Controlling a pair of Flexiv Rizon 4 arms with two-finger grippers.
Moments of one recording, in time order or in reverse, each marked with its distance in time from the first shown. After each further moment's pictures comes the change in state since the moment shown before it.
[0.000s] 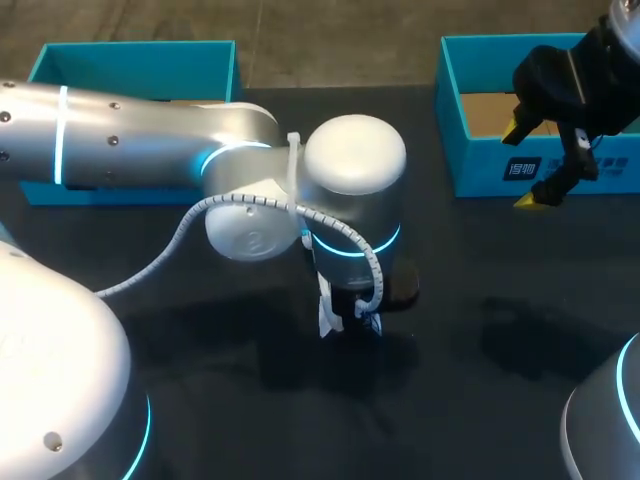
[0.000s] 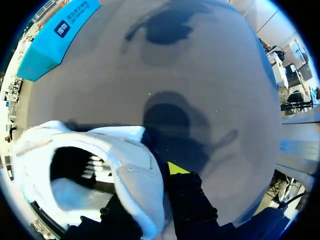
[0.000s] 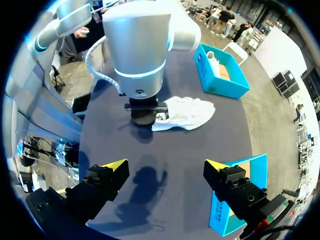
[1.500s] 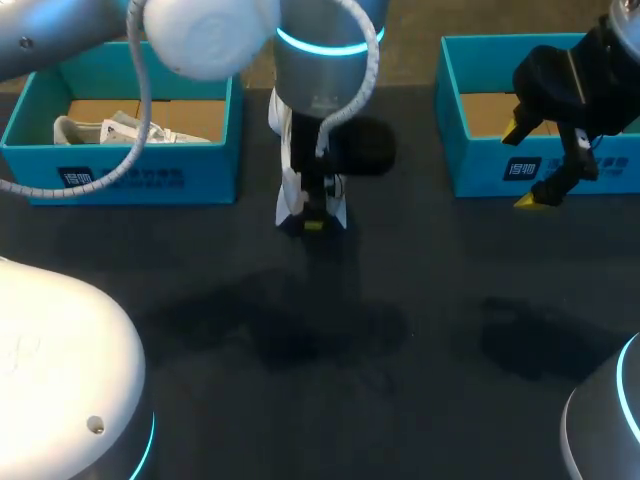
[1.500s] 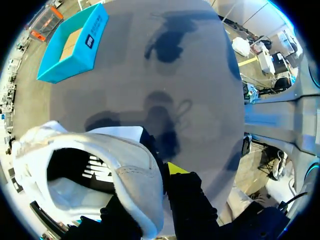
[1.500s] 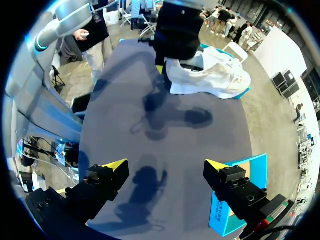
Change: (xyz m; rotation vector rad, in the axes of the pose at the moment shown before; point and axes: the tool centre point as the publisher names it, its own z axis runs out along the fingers) left arm -0.061 0.043 -0.208 -0.098 0.046 0.086; right arm 0.000 0.000 0.000 0.000 0.000 0.000
